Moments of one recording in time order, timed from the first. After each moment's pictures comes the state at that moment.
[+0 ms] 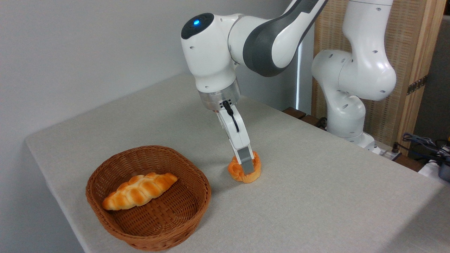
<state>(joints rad) -0.06 -0.25 -0.01 -2.34 -0.02 1.91 1.14</state>
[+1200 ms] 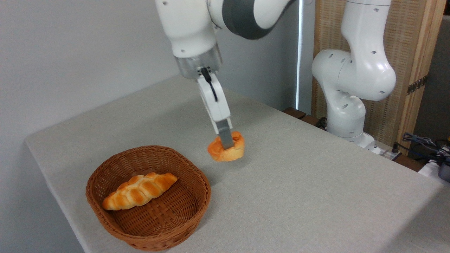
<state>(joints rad) -0.08 -0.18 0.01 -2.02 -0.02 1.70 1.11</state>
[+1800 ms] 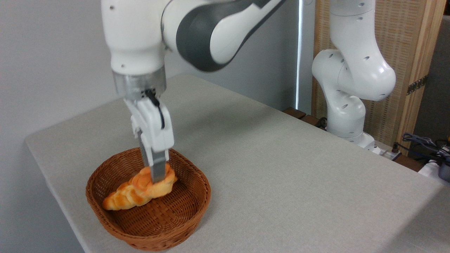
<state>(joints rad) -0.08 0.16 0.05 -1.70 -0.13 1.96 0.96</state>
